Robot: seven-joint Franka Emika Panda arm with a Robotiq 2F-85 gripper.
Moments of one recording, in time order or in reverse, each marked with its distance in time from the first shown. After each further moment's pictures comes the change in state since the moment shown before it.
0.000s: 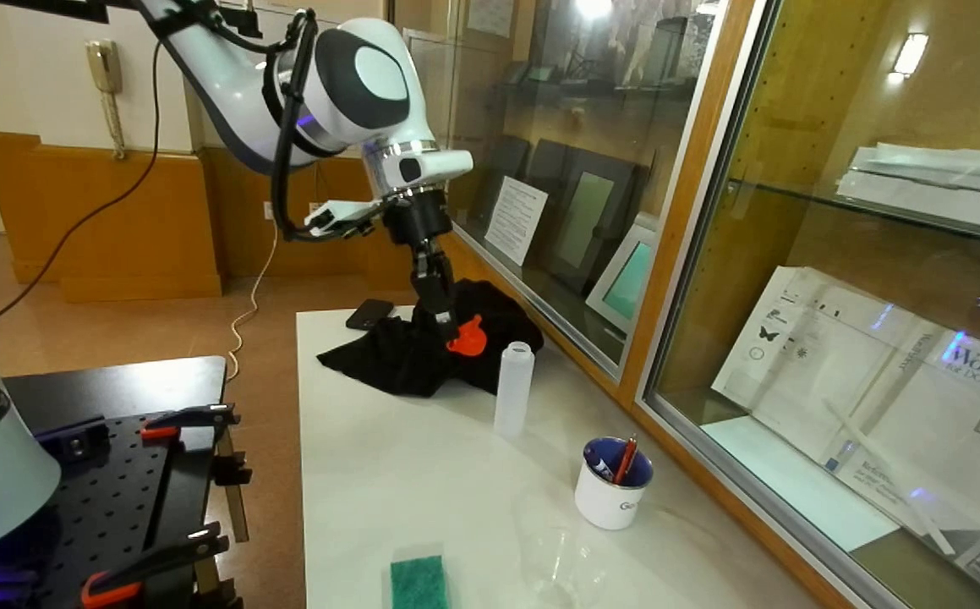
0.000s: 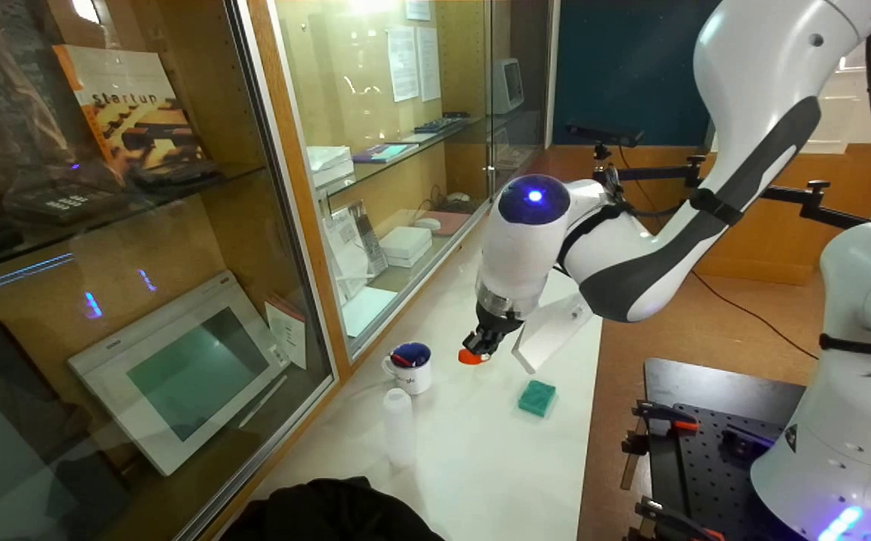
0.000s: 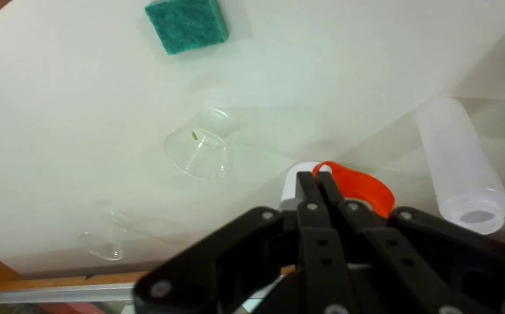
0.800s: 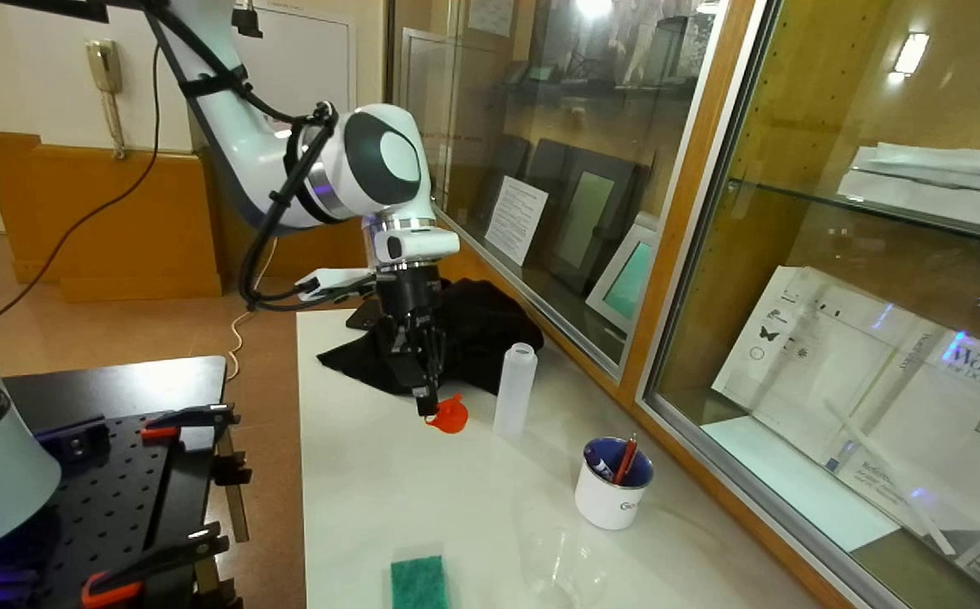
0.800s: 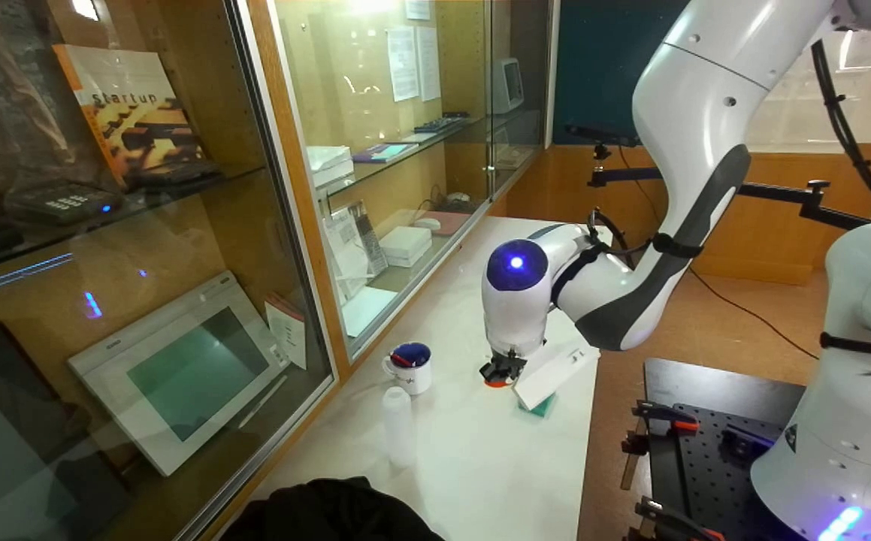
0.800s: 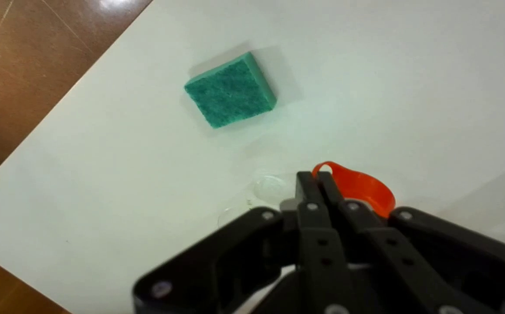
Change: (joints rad) arm -0.064 0.198 0.013 0.020 -0.123 -0.023 0.285
